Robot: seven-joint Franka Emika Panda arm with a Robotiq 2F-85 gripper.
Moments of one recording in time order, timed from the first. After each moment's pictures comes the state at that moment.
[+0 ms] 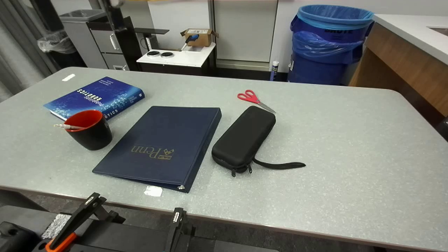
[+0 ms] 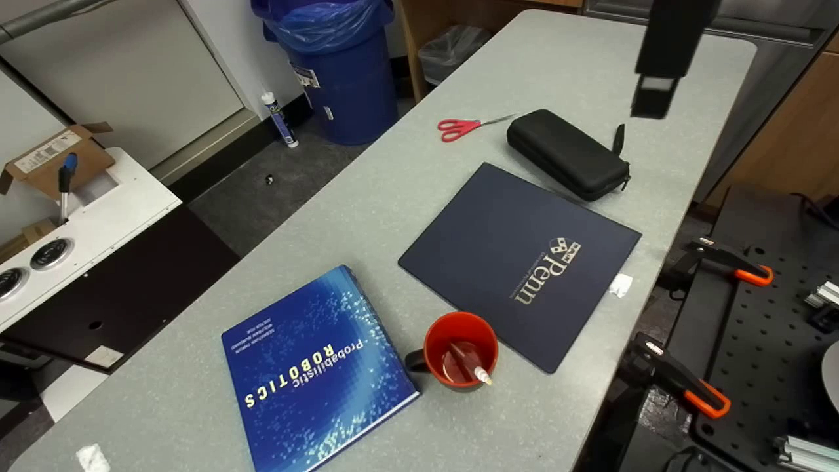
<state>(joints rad) 0.02 -0.60 0.03 -2.60 -0.02 1.93 -0.05</state>
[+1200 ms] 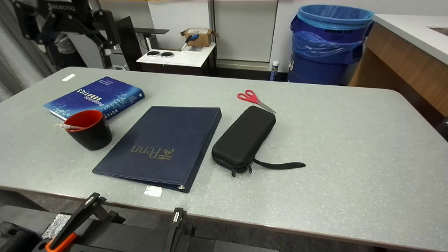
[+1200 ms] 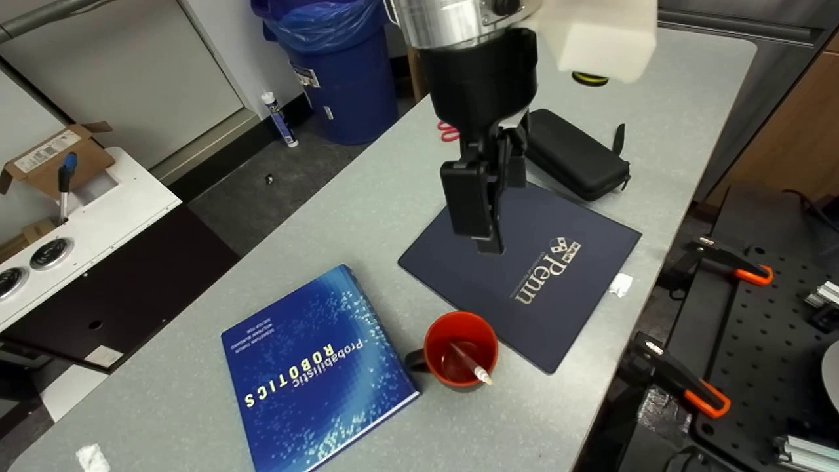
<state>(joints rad) 0.15 -0.11 0.10 -2.38 0.12 2.06 -0.10</state>
